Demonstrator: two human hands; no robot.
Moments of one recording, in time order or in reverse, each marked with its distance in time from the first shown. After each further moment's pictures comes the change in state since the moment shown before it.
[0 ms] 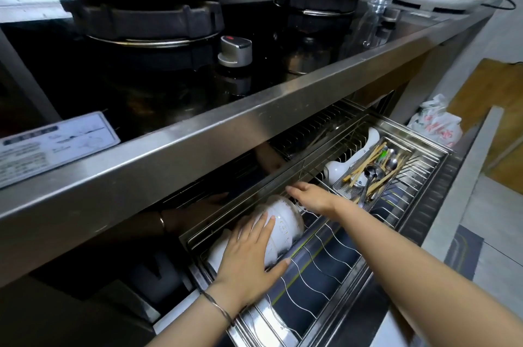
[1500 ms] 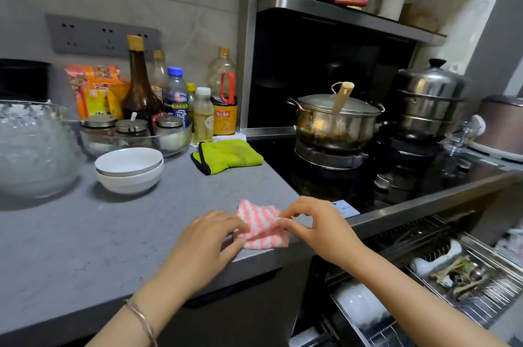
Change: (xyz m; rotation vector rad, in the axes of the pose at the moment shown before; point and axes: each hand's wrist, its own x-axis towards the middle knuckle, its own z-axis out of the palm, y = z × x) left_hand -0.346 -0.158 -0.284 -0.050 0.610 -0.072; right_hand -0.285 -0.303 0.172 -0.437 0.275 -0.986
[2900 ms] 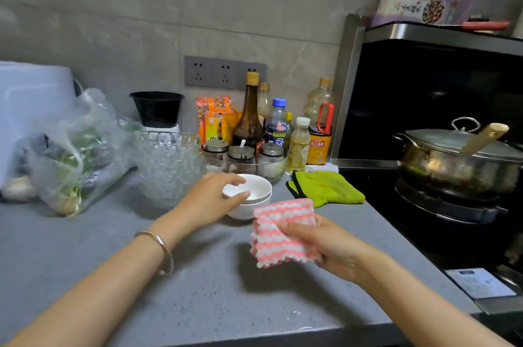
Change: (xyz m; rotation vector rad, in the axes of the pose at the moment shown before) left_hand 0.006 -0.146 -0.145 -0.005 0.095 -0.386; right_hand 0.104 -0.150 0.074 1.189 -0.501 0.455
